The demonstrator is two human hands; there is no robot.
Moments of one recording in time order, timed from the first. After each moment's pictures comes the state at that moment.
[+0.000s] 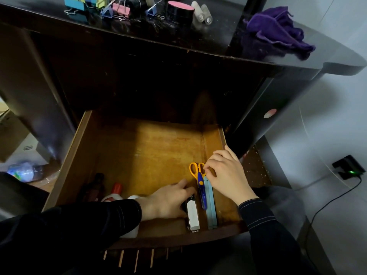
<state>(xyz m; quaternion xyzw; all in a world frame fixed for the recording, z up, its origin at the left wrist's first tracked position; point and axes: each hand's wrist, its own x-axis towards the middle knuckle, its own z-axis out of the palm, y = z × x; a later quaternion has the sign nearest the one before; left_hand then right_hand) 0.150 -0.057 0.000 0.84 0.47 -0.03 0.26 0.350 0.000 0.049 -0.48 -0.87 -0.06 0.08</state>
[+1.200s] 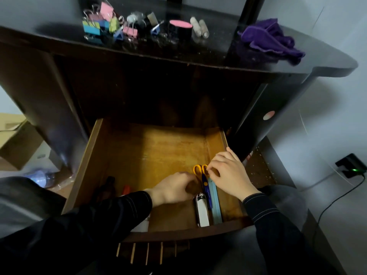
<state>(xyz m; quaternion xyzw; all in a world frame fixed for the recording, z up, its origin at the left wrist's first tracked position) 0.139 -0.039 0.025 0.81 0.50 0.09 0.30 0.350 -0.002 0.059 -0.48 -0.88 -0.03 0.05</state>
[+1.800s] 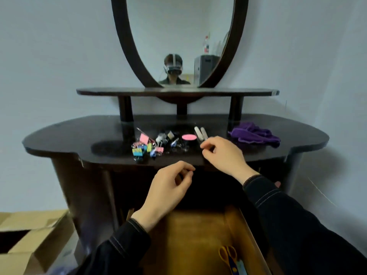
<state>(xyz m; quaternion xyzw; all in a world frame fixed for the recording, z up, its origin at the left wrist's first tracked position) 0.060 -0.038 0.258 0.74 0.46 0.49 0.04 0.243 0.053 0.314 -0.51 -0.79 0.02 0.34</state>
